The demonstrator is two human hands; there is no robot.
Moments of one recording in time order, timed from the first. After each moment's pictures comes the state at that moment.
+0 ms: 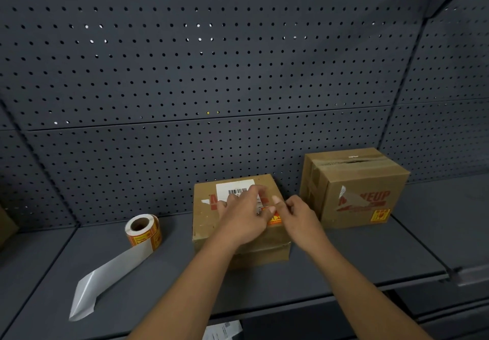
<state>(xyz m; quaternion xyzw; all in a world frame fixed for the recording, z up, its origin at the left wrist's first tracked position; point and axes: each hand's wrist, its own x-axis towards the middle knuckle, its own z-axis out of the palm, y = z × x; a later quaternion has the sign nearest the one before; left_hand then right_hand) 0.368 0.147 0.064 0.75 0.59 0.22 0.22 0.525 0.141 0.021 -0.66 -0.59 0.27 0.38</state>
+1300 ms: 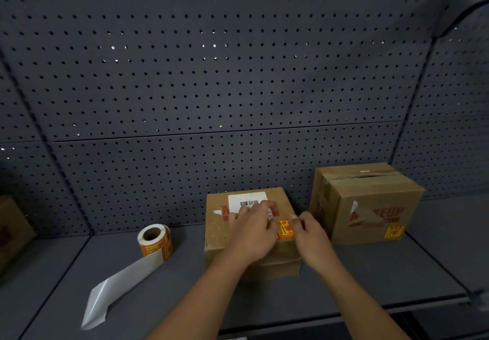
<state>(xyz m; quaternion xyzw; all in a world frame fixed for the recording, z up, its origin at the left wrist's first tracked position) 0.364 0.142 0.064 0.76 0.58 0.21 0.18 0.516 0.133 0.022 -0.67 -0.56 0.29 0.40</state>
